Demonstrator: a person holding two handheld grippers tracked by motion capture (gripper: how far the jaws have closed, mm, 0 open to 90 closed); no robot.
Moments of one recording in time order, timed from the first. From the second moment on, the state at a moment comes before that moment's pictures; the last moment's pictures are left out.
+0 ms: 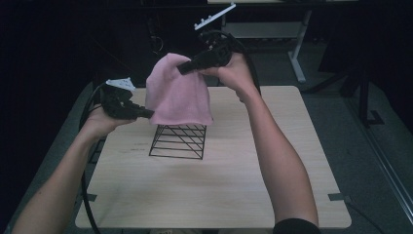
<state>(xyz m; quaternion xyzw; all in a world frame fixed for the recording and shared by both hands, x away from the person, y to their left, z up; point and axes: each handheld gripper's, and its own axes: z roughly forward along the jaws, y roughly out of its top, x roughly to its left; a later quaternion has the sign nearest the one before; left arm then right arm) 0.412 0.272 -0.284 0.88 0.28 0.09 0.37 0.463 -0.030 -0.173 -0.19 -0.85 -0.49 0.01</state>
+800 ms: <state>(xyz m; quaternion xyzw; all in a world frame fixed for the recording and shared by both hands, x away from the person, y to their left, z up) 0.406 0.289 -0.303 0.88 0.29 0.09 0.36 0.457 -0.019 -0.198 -0.17 -0.85 -0.49 0.04</state>
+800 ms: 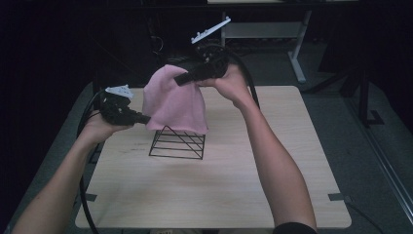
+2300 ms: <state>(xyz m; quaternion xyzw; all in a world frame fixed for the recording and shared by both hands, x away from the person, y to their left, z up) 0.398 0.296 -0.357 0.89 0.31 0.09 0.32 0.452 -0.008 -0.267 -0.16 -0.86 -0.49 0.07</state>
